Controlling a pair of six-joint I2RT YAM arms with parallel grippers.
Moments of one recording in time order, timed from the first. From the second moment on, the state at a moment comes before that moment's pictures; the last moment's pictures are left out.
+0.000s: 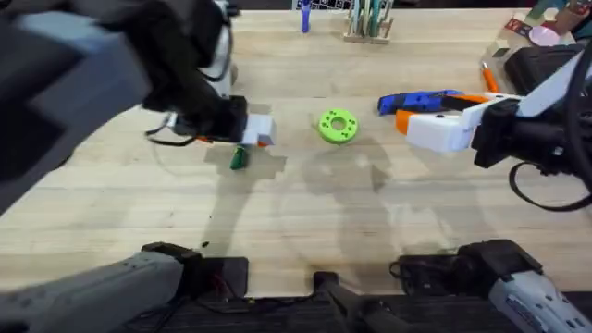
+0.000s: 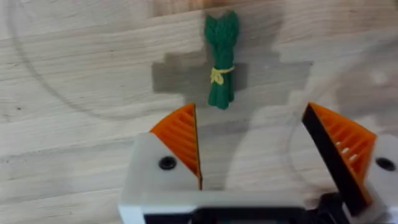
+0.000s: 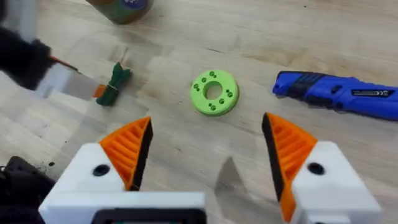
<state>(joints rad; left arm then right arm) -0.26 1.35 1.05 -1.10 0.06 -0.18 0.11 0.66 0.79 -0.78 -0.41 0.05</state>
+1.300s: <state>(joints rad) -0.23 1.51 1.26 -1.05 -0.08 -0.30 0.11 0.66 0.79 -0.78 -0.40 0.05</state>
